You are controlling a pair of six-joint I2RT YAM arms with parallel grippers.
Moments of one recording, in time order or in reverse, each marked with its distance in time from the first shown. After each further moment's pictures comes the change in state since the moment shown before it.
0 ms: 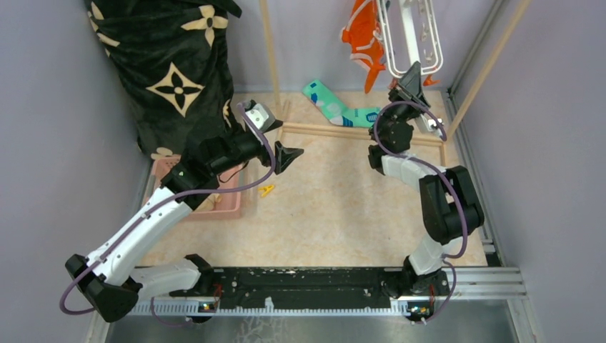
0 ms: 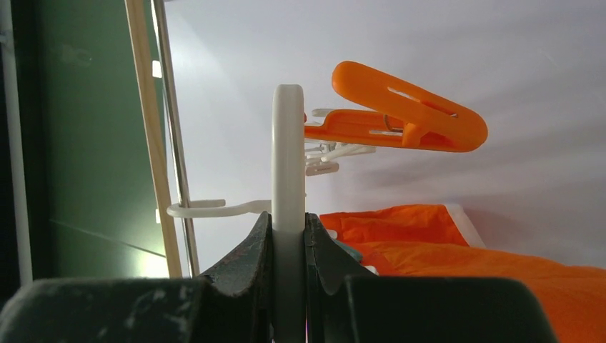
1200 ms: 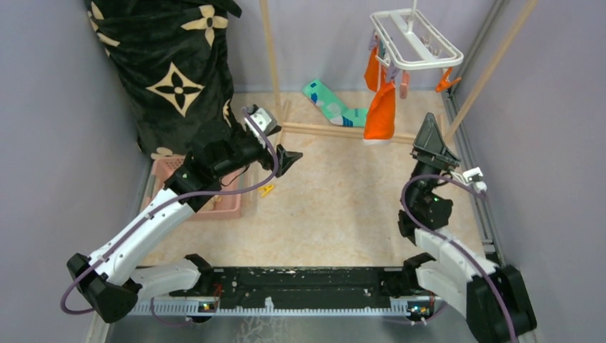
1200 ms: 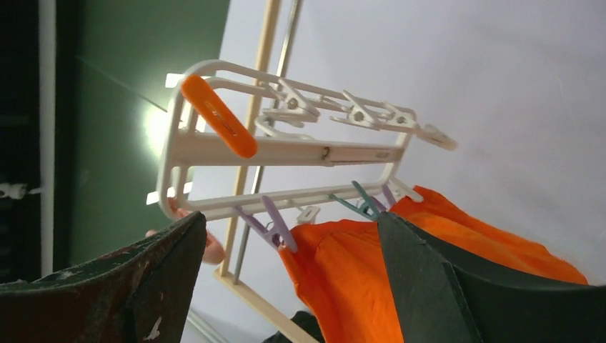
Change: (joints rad) left arm 0.000 -0.019 -0.060 -0.005 -0.033 0.012; right arm -0.001 -0.660 -0.642 0.006 -0.331 -0.251
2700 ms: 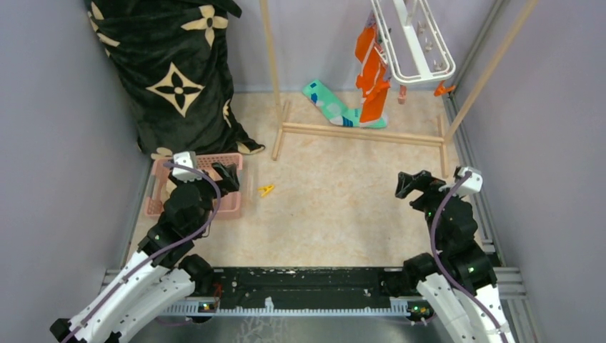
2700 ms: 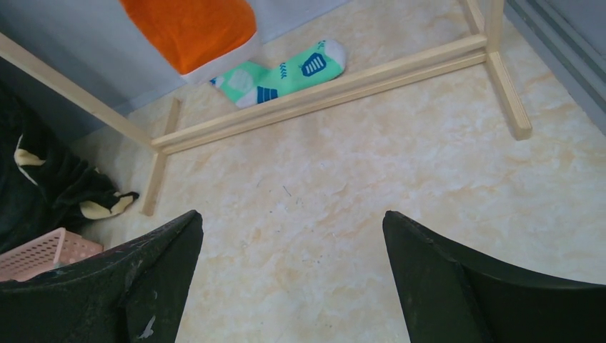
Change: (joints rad) left arm 0.002 -0.560 -0.505 -0.091 -0.939 -0.499; right arm 0.000 -0.744 0.299 -2.068 -0.274 -0.449
